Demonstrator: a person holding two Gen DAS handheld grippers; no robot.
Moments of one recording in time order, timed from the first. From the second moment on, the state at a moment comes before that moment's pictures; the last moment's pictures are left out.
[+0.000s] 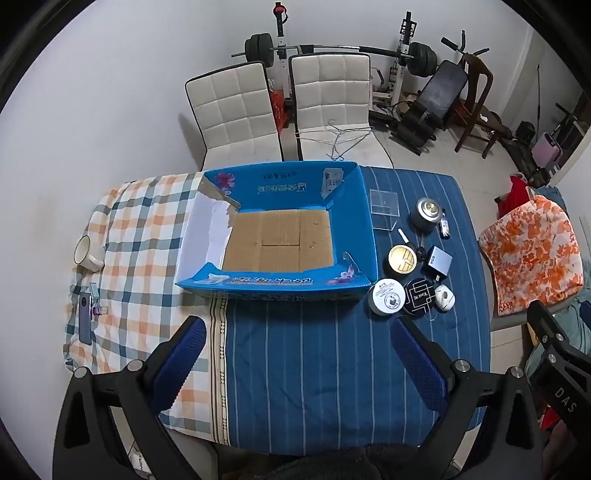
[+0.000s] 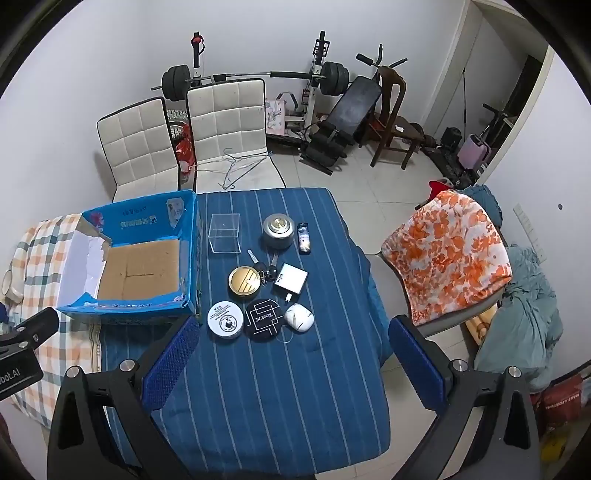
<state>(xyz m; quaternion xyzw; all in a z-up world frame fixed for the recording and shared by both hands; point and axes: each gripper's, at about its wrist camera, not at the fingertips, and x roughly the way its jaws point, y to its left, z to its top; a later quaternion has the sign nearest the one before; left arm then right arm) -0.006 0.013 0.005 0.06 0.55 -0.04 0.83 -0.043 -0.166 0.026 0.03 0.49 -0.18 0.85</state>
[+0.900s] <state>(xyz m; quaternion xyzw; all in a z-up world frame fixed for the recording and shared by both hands) -0.005 0.024 0.004 0.04 0.56 -0.03 0.83 -0.032 -0.152 0.036 0.02 0.49 -0.16 0.86</state>
